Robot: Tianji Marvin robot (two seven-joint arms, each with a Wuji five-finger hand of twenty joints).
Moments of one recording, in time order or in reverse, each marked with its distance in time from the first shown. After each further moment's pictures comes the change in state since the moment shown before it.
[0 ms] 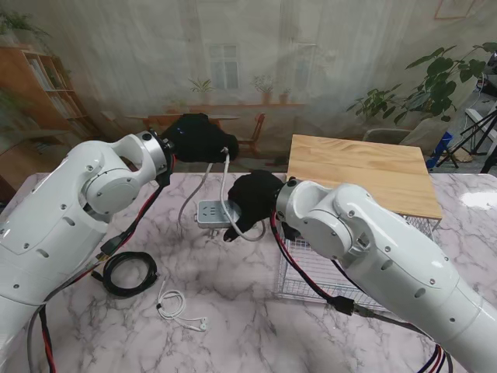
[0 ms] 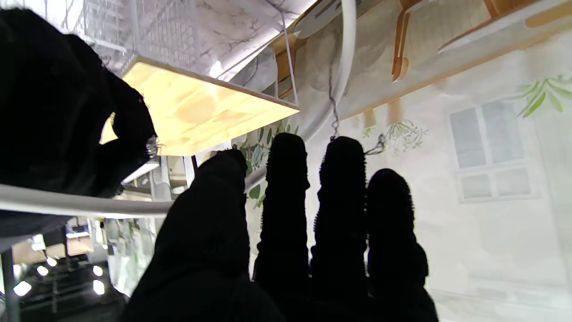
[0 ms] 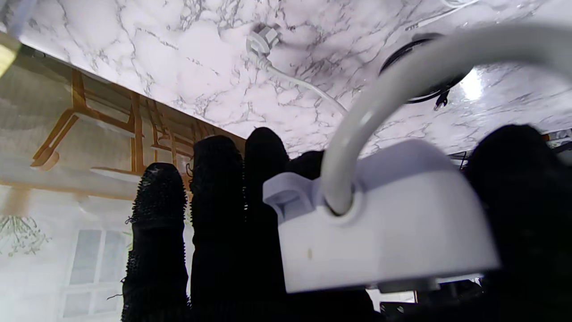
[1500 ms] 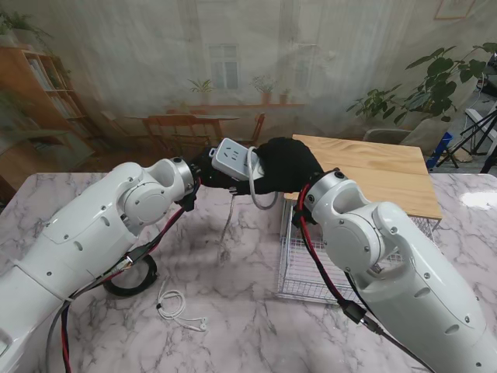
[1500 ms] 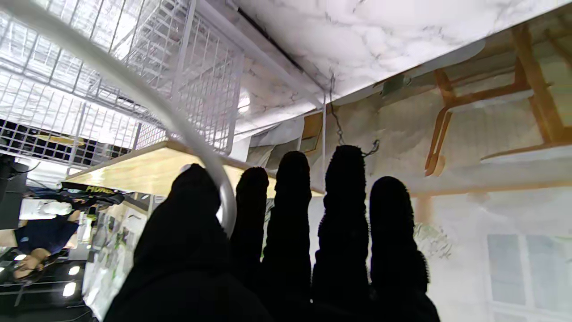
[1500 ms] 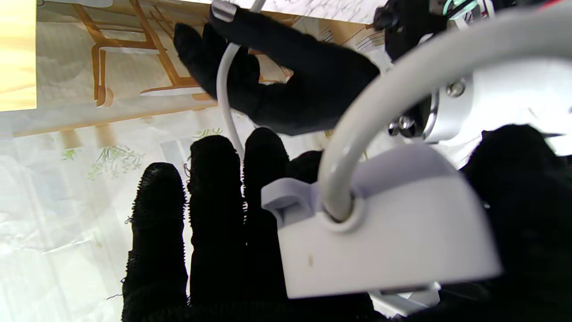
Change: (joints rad) left arm -0.088 -0.044 0.234 0.221 -0.172 0.090 0.026; right arm -0.256 -0.050 0.280 -0.185 0.091 0.188 -0.256; left_hand -0.138 0.086 -0.016 0.001 -0.065 0.165 -0.271 -0.147 -0.163 0.017 -0.276 -0.234 -0.125 0.001 -0.252 -0.182 -0.102 -0.013 -0.147 -0.056; right_hand 0.000 0.000 0.000 0.000 0.001 0.001 0.000 0.001 0.000 0.000 0.001 0.001 0.001 0.016 0.000 0.000 0.000 0.003 0.000 0.000
